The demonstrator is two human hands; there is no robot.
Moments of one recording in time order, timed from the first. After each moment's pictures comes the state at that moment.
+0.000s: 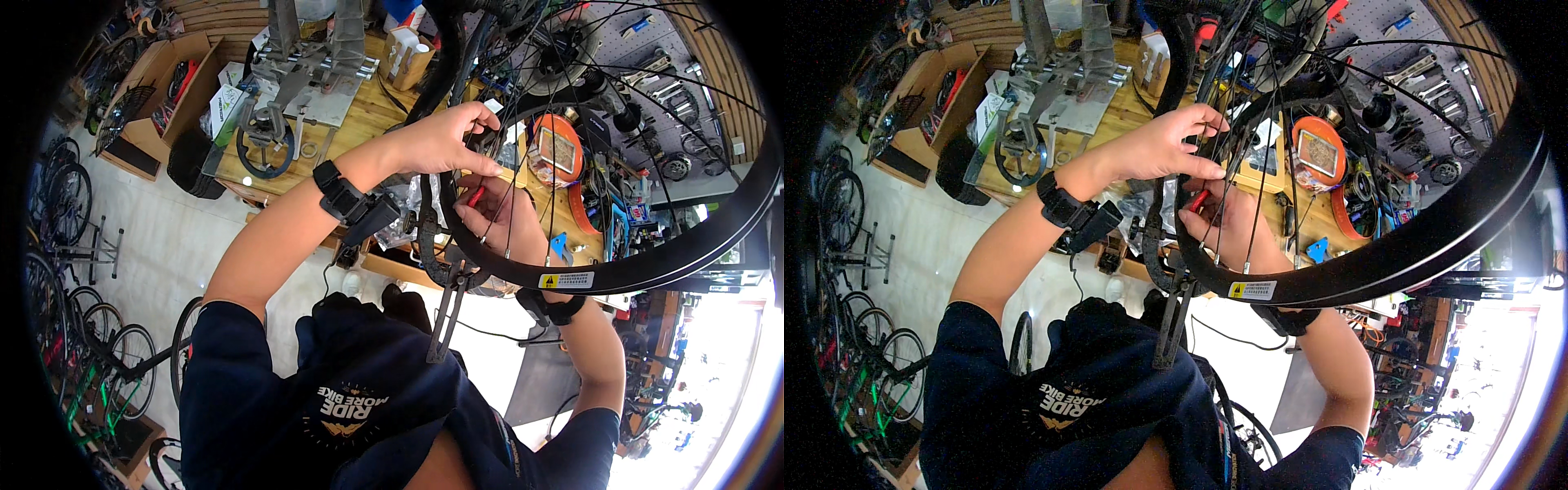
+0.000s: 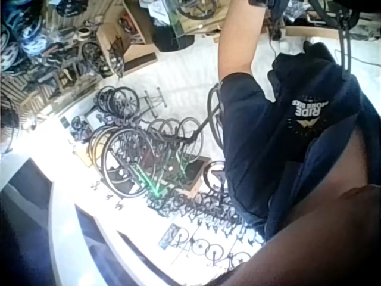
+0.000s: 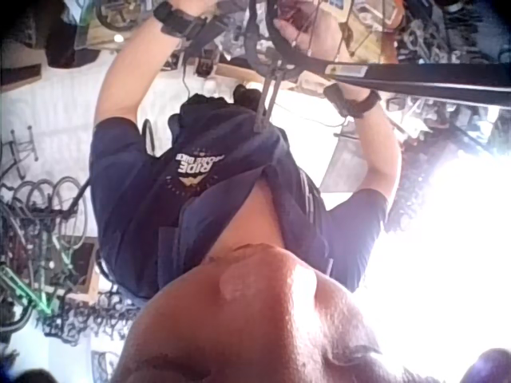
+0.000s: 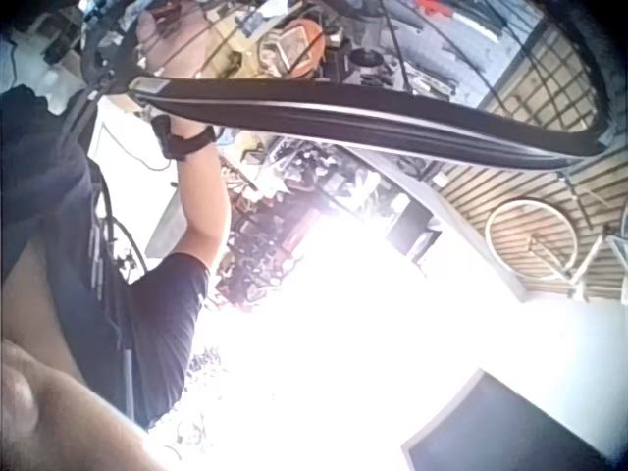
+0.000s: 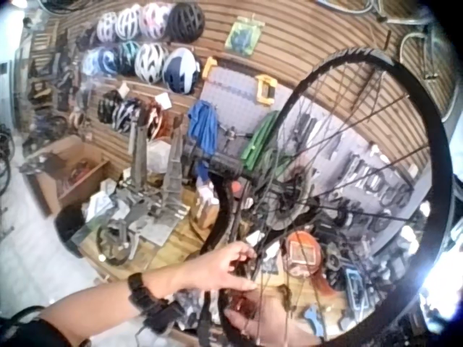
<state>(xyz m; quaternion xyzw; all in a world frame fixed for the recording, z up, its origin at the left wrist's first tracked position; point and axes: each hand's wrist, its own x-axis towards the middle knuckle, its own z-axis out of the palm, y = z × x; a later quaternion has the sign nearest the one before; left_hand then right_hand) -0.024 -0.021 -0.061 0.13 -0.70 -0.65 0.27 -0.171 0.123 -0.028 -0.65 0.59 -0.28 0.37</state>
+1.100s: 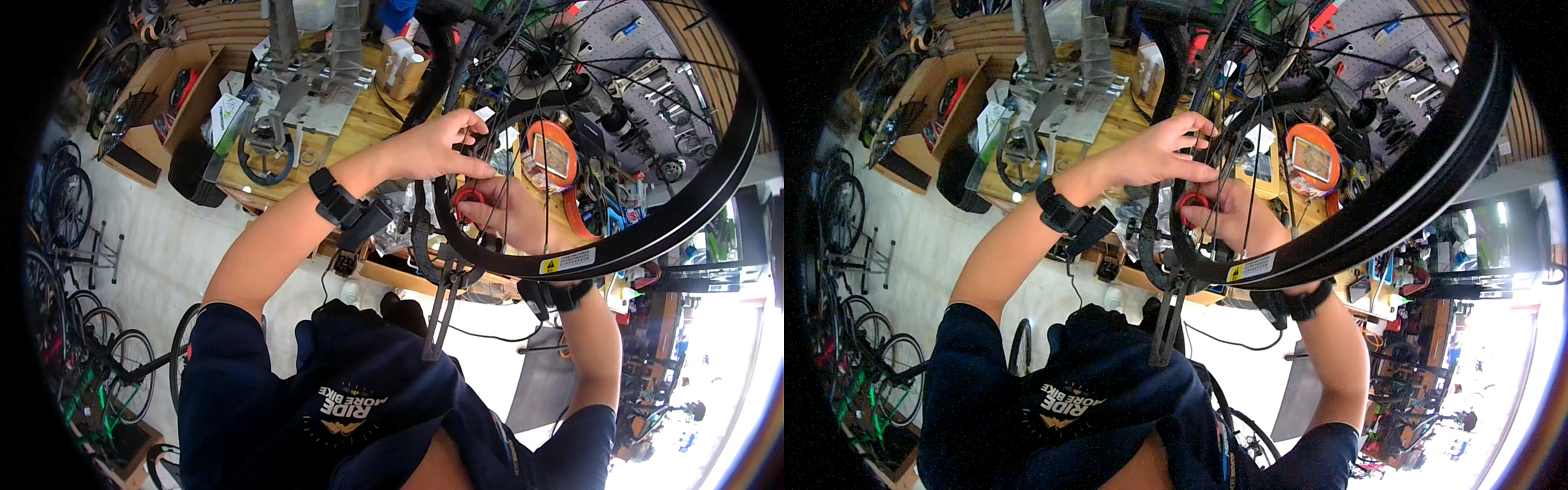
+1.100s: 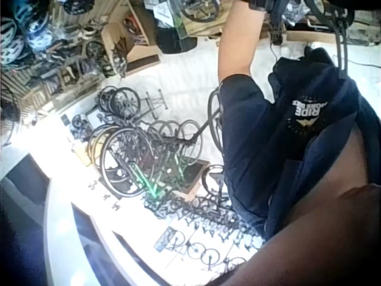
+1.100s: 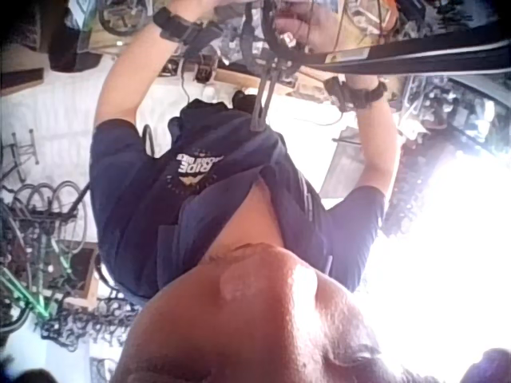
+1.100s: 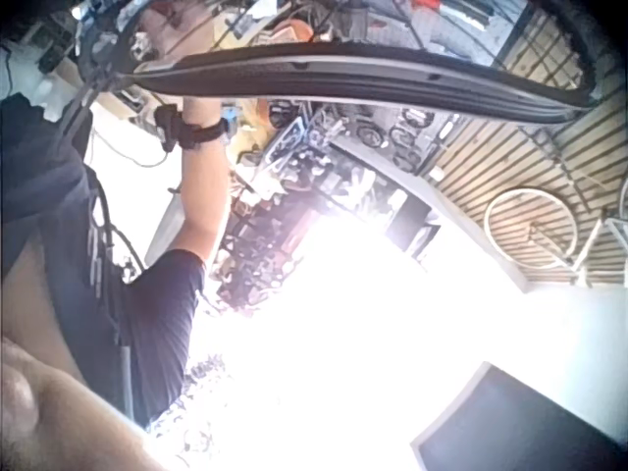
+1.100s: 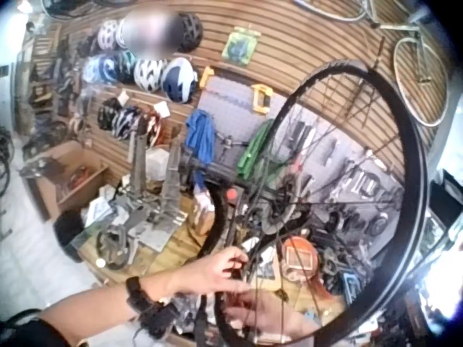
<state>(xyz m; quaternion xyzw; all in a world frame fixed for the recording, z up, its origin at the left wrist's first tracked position) -0.017 -0.012 -0.054 0.14 -0.67 -0.68 0.26 -0.175 0.115 0.012 -0.58 0.56 -0.24 0.54</state>
